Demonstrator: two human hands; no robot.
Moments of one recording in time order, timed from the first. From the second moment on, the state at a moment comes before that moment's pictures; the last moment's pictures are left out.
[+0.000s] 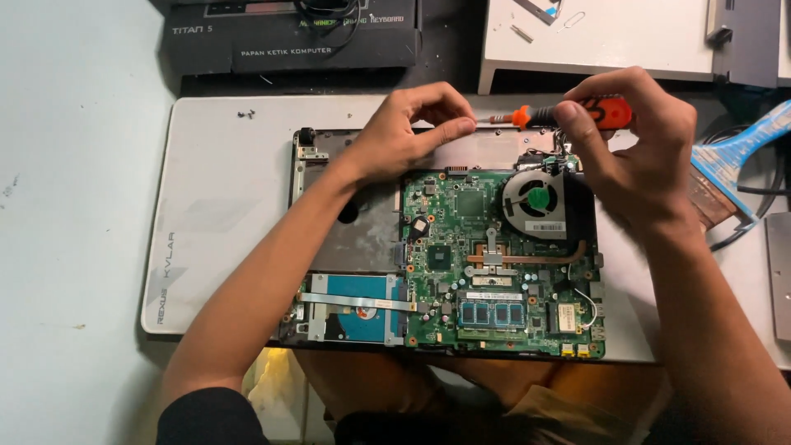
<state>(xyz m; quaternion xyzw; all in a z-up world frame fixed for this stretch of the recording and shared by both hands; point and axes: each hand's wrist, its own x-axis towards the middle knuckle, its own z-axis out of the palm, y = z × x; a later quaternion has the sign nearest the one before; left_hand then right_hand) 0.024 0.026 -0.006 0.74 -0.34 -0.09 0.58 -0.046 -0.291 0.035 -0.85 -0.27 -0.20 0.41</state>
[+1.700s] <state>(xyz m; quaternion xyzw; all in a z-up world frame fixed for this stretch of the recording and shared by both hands) 0.071 0.145 0.016 0.90 -0.19 -0.20 0.35 -0.035 -0.300 -0.003 -0.88 -0.25 -0.26 0.32</state>
